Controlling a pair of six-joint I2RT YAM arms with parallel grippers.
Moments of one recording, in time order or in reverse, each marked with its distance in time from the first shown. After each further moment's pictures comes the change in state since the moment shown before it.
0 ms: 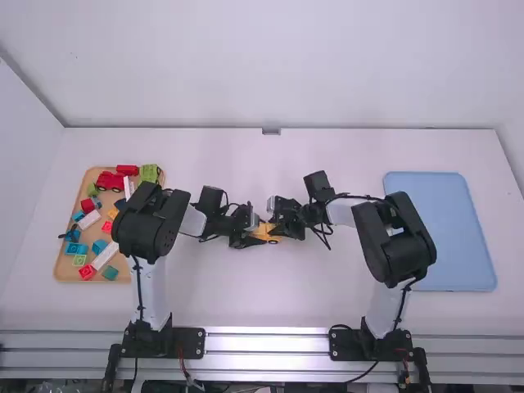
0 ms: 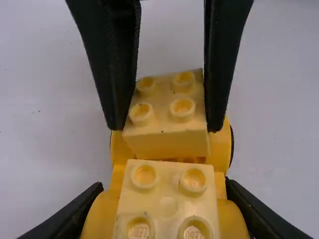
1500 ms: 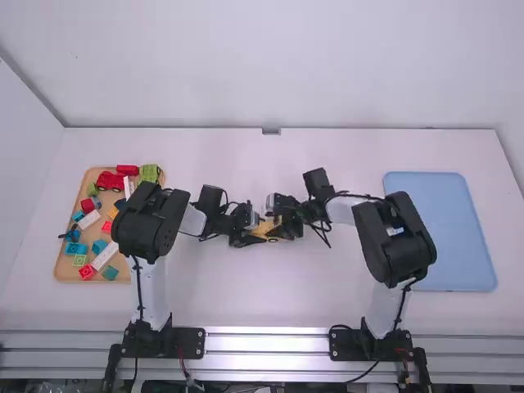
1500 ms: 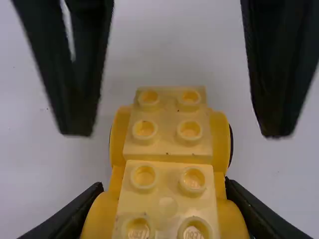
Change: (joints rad) left arm 0.003 0.000 0.007 0.002 -0.011 -0.012; right arm -0.011 -0.001 0.032 -0.005 -0.079 -0.015
